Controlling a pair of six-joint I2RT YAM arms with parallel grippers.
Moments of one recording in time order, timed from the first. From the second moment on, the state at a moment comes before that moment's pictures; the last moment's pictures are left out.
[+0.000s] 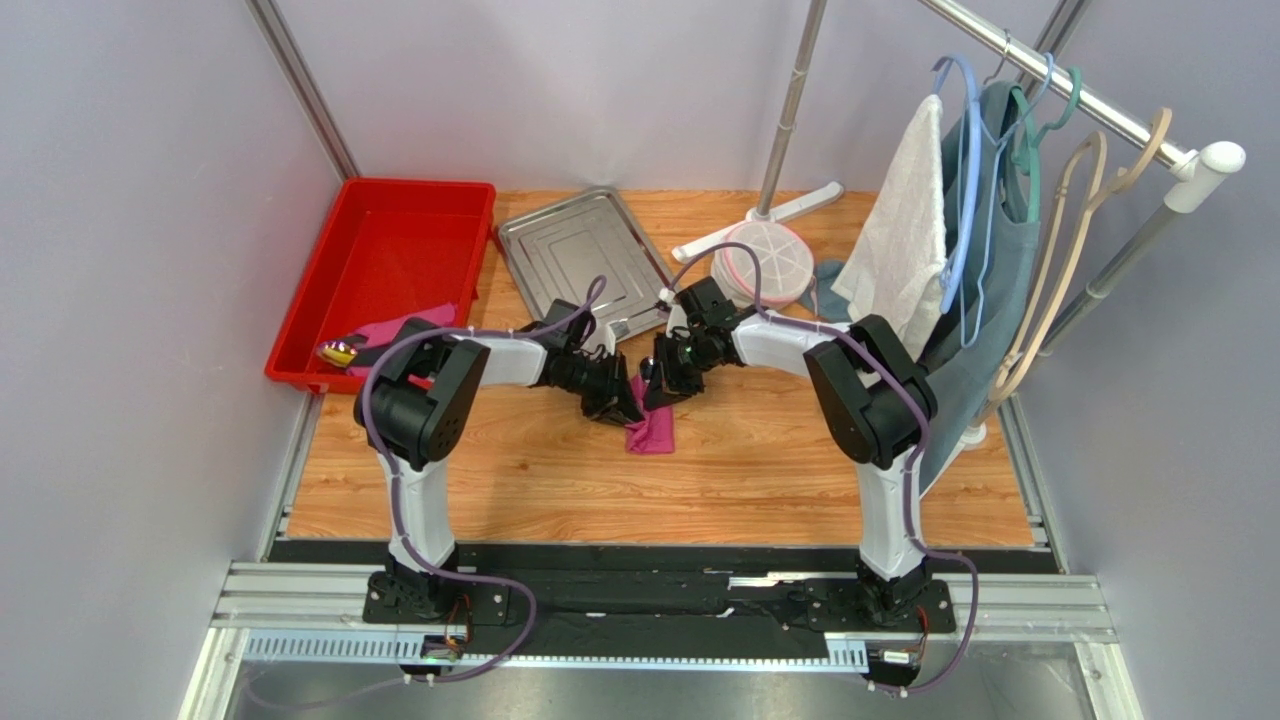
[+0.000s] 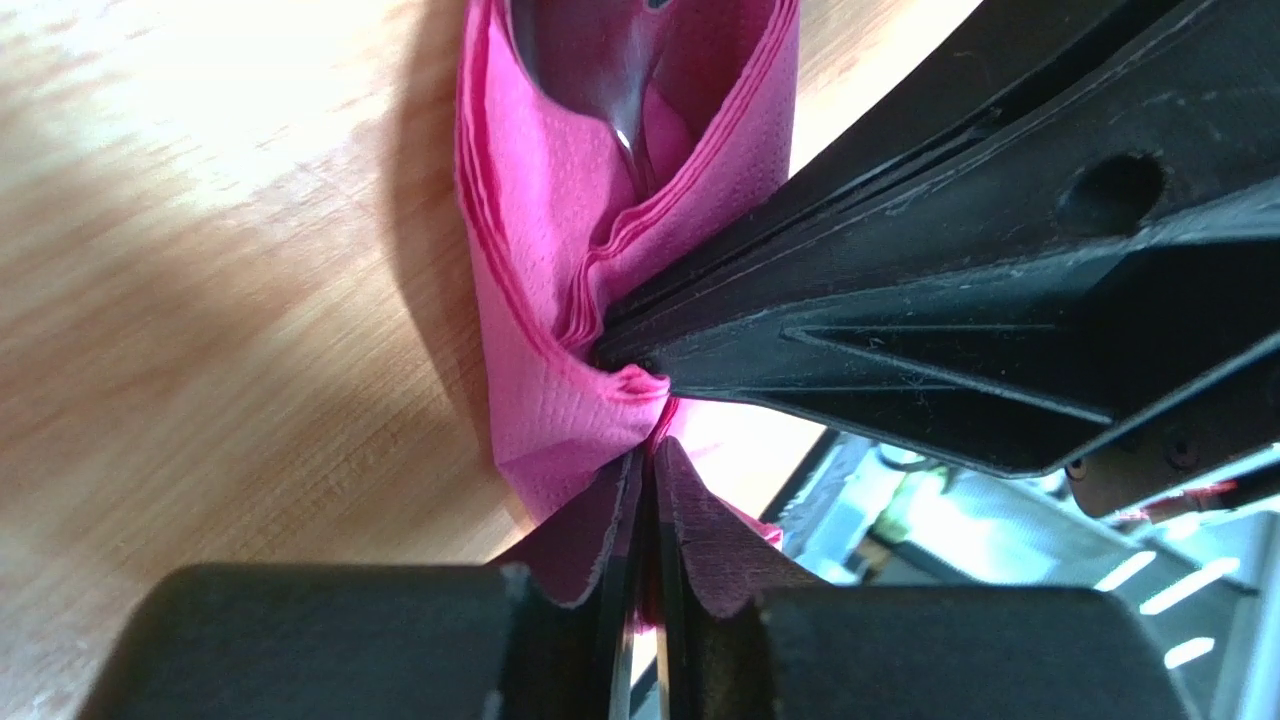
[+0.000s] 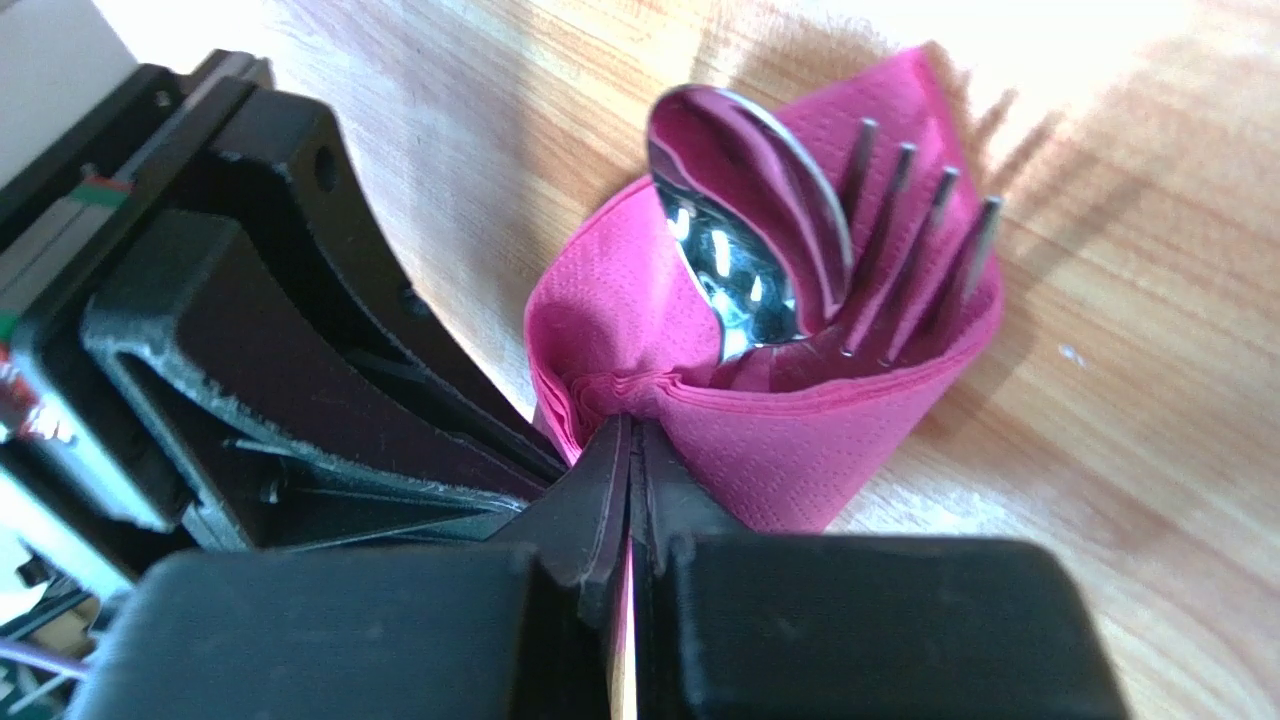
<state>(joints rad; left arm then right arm) -0.45 1.96 1.01 -0.13 0.80 -0.57 0.56 2.06 1.30 -0.32 -0.56 0.52</state>
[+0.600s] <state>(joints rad) -0.43 1.97 1.12 -0.36 0.76 -0.36 0.47 1.97 1.27 -0.36 -0.59 0.54</state>
